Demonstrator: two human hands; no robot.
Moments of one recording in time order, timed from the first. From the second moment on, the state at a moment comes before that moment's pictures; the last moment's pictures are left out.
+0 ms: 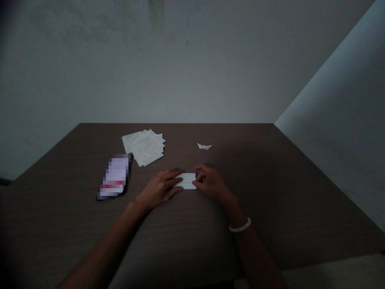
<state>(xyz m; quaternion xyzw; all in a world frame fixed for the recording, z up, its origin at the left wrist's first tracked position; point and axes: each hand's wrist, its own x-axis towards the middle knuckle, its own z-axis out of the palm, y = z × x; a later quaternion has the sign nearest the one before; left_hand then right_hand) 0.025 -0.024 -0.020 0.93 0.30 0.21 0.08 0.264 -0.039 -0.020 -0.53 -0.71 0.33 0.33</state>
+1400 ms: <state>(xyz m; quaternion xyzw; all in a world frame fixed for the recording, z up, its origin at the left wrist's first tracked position) 0.027 -0.021 -0.024 0.89 0.34 0.26 0.16 0.250 -0.044 -0.018 -0.55 -0.74 0.25 0.29</state>
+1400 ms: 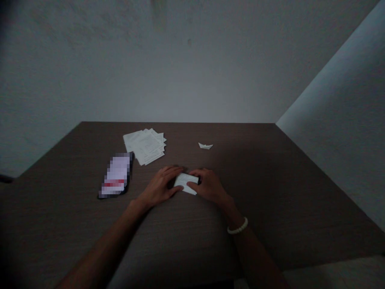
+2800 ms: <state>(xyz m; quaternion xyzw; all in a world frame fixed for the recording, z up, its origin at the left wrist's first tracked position) 0.047 -0.034 -0.005 0.64 0.46 0.42 0.46 0.231 -0.050 -0.014 -0.52 -0.64 0.33 0.46</state>
